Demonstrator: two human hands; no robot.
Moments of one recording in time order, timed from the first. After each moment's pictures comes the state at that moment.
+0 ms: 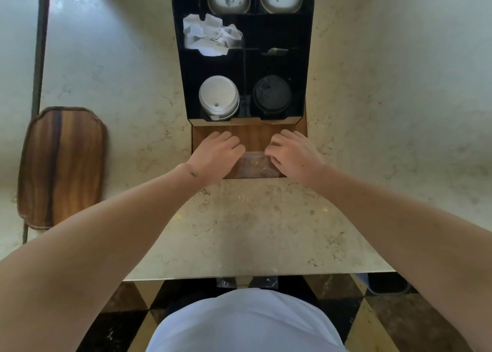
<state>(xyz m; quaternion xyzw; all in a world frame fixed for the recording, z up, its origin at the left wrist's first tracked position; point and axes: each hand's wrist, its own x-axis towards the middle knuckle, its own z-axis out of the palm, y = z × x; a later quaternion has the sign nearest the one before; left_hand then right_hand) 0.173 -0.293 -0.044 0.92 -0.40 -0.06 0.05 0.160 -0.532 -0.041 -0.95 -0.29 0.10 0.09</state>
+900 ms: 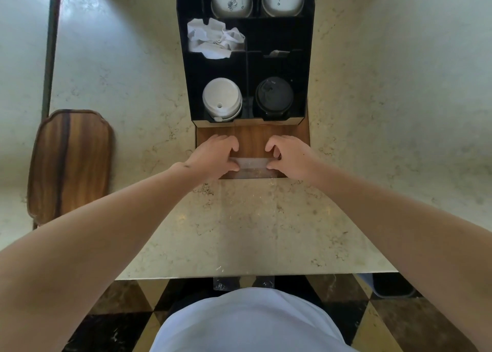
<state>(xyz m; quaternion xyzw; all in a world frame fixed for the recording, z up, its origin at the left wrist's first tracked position) 0.183 -0.287 -0.050 0.93 -0.17 -0.27 0.19 0.165 -0.522 -0.048 -0.93 -0.09 0.25 0.25</state>
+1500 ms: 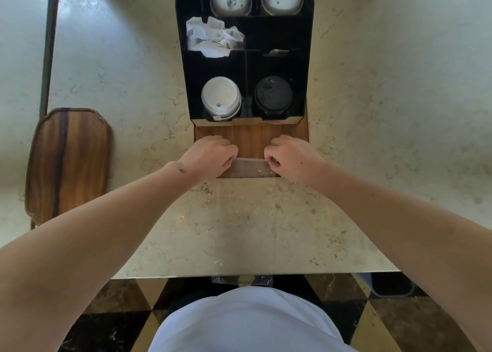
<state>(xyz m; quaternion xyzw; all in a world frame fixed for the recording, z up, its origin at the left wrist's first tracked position) 0.176 -0.273 -0.041 0.92 -0.34 -0.15 0.12 0.159 -0.526 -0.036 -0.94 -0.28 0.16 0.14</state>
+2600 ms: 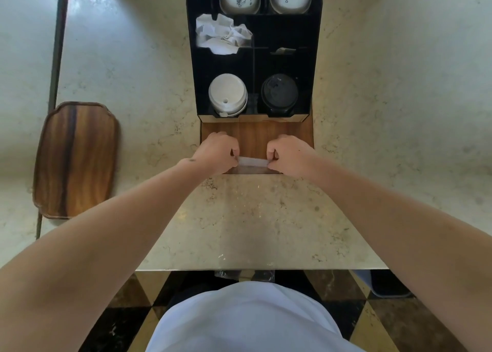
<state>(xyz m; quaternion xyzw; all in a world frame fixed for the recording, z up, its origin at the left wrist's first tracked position) 0.177 -0.286 -0.043 0.93 -0.12 -0.29 0.19 0.164 -0.508 -0.038 -0.93 -0.13 0.29 0.19</state>
